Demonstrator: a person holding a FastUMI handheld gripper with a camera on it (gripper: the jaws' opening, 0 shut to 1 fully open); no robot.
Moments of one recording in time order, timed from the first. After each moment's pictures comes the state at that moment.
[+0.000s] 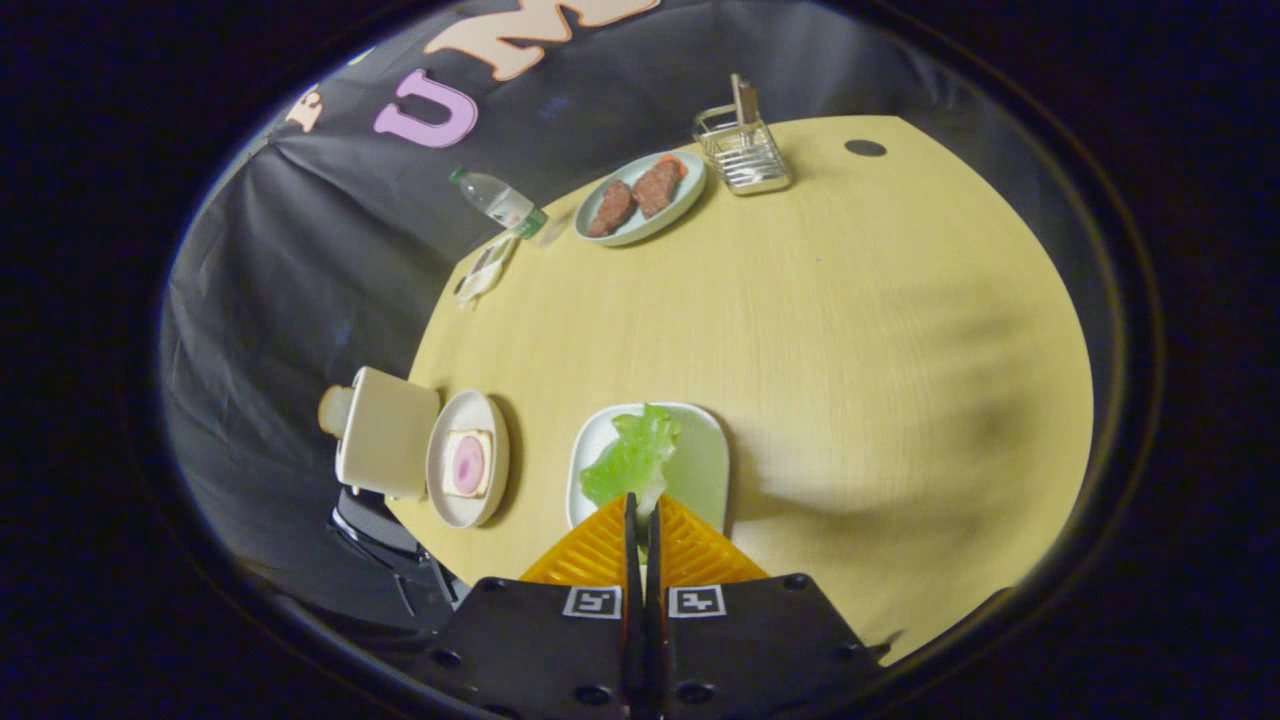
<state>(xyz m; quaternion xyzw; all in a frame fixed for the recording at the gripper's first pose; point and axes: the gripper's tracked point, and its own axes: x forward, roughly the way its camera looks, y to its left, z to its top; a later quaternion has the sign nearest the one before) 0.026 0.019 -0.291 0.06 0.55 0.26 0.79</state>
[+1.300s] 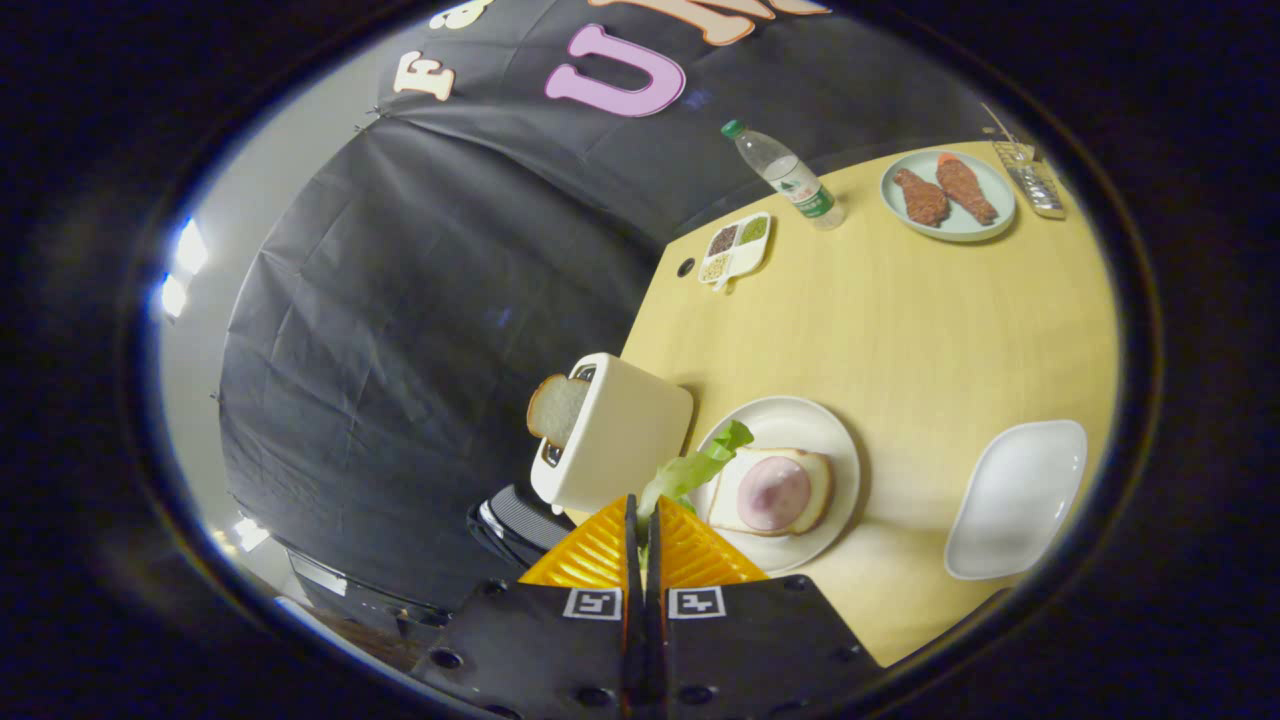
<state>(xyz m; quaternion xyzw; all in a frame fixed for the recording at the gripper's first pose) -0.085 0.289 -0.220 0.15 0.53 0.45 0.70</state>
